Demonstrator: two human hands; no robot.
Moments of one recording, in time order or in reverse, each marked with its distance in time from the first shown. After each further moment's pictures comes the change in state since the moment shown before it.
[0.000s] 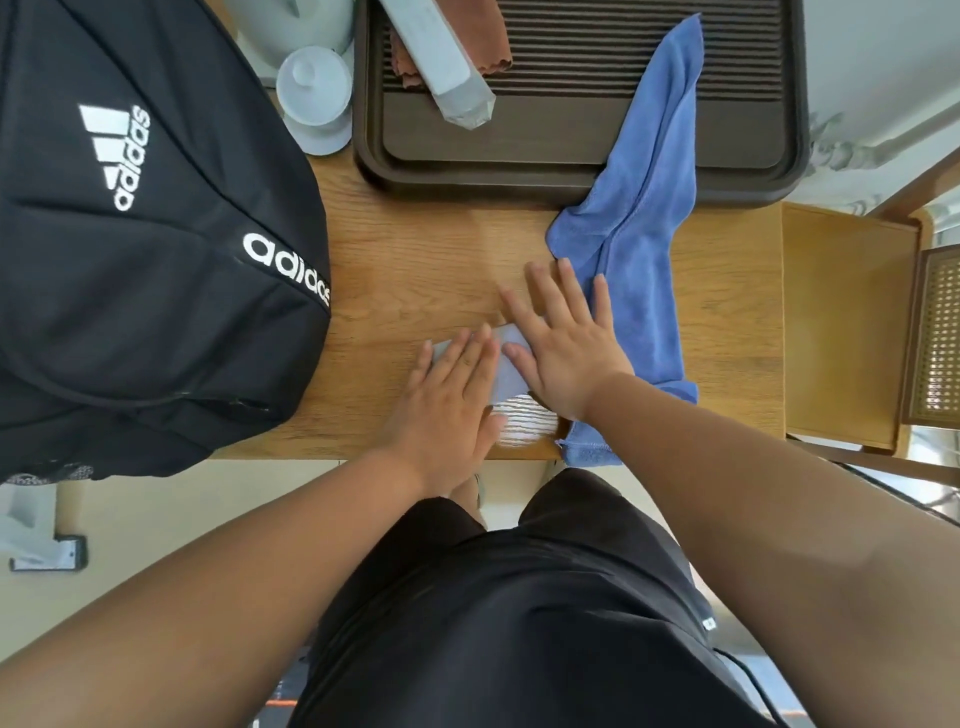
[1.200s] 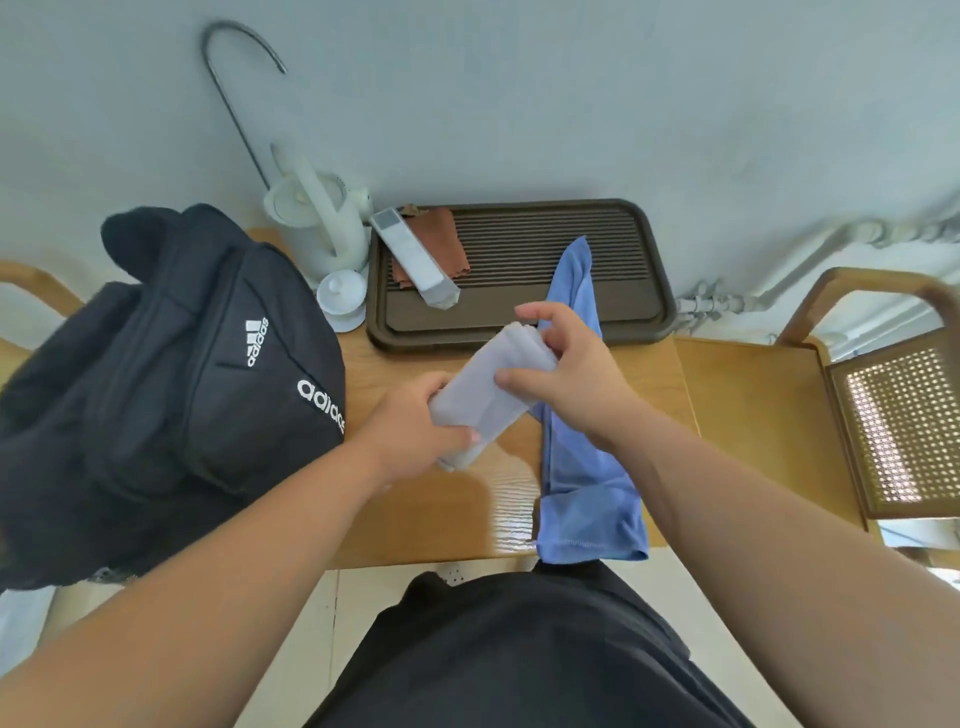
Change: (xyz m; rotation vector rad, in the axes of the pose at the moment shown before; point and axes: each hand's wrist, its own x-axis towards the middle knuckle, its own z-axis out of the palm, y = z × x) left_hand -0.003 0.015 -0.151 -0.941 0.158 -0.244; right_hand -0.053 0.008 -0.175 1.293 0.315 0.137
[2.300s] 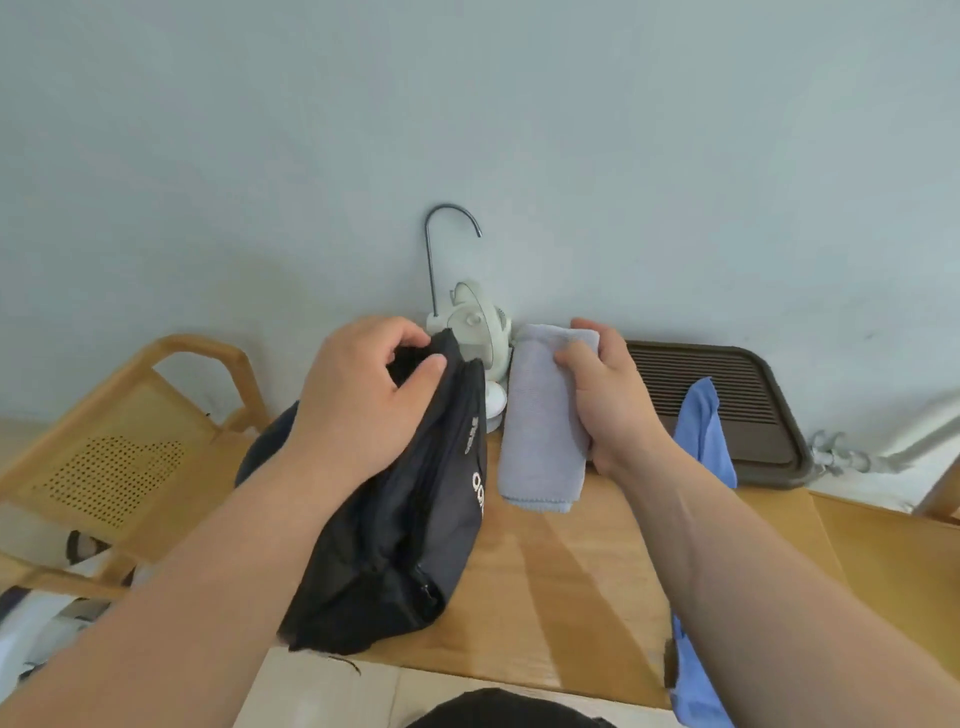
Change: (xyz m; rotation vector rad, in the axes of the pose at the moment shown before) left_hand -0.110 0.060 -0.194 0.466 0.805 0.412; right_hand 0.030 -0.151 0.120 0.372 0.076 -0.033
